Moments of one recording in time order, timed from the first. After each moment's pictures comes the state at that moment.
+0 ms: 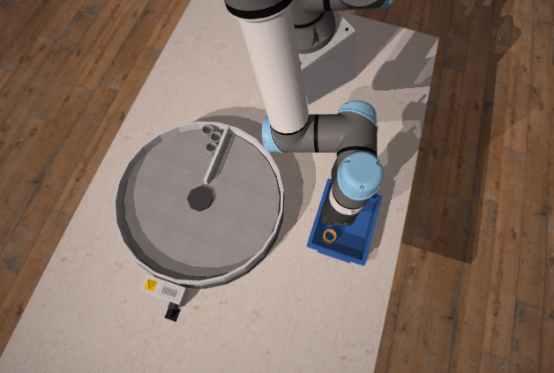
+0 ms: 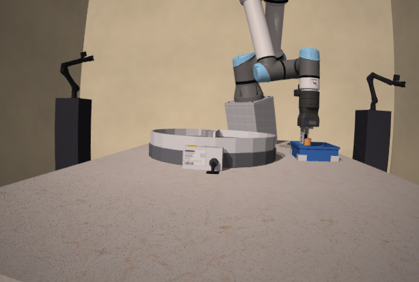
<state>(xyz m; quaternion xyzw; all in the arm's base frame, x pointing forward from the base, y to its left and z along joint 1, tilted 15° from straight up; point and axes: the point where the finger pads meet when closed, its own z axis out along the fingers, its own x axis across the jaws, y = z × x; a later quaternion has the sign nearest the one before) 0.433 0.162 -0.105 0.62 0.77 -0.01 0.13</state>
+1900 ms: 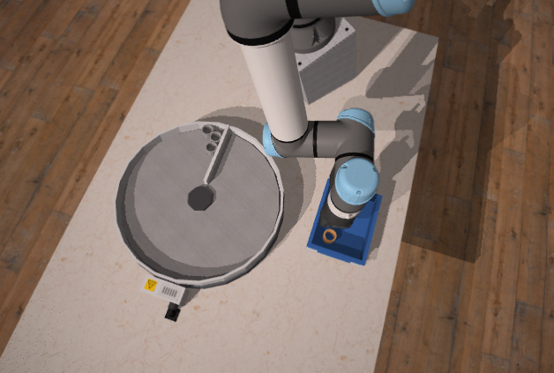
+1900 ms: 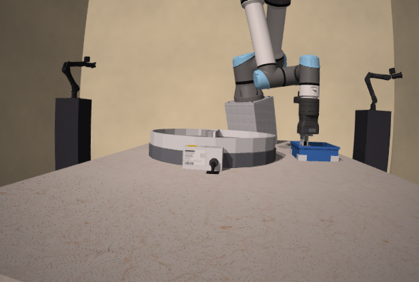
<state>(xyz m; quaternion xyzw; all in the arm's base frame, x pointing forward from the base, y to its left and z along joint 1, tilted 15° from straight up) 0.439 0.157 -0.130 0.62 0.77 0.00 0.13</state>
